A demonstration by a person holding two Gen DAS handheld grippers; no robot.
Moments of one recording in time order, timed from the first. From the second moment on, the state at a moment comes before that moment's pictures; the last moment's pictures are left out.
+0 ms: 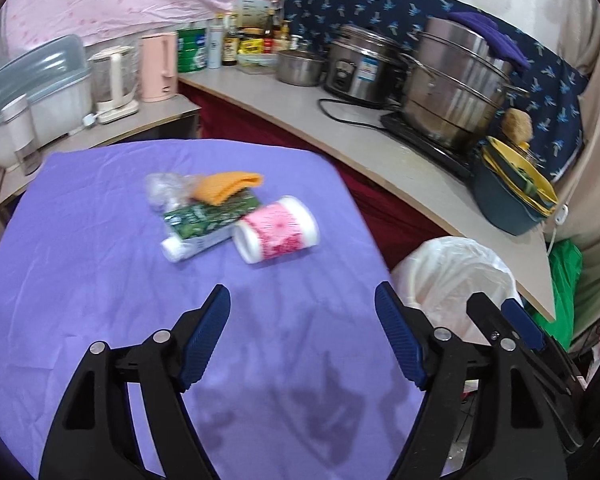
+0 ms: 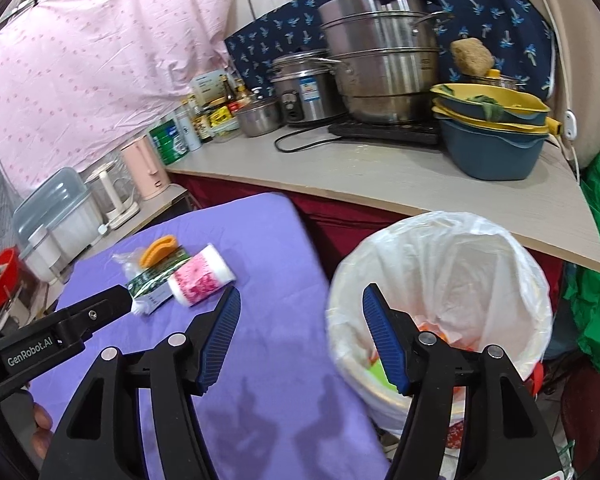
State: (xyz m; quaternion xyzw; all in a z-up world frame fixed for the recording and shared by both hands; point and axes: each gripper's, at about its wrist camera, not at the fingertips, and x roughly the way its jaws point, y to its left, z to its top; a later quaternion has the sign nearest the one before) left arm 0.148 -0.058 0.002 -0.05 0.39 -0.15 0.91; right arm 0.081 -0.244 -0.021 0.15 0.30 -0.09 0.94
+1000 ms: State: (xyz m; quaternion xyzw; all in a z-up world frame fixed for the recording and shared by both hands) left arm 0.270 0.031 -0.070 -0.02 0.42 -0.10 0.90; right arm 0.226 -0.156 -0.073 0.12 0.36 -0.04 0.92
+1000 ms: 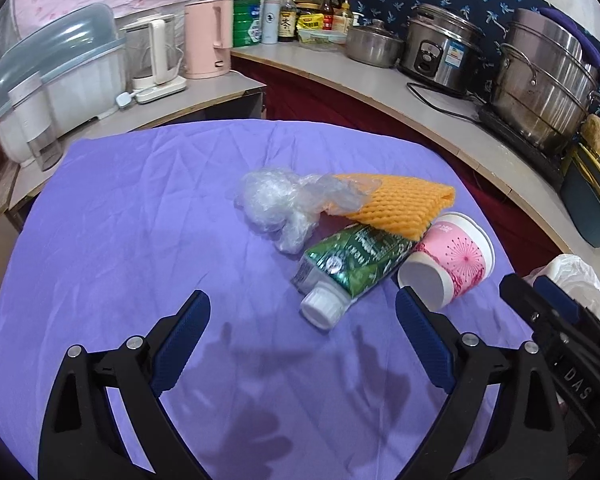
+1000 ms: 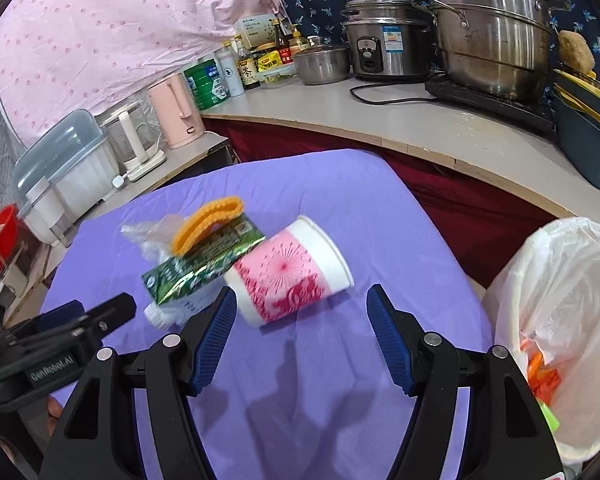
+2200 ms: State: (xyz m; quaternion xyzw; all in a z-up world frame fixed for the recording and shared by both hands) left arm 0.230 -0.017 -0.094 0.00 0.47 -0.18 0.87; right arm 0.230 -0.168 -0.102 0.14 0.40 0.00 0.91
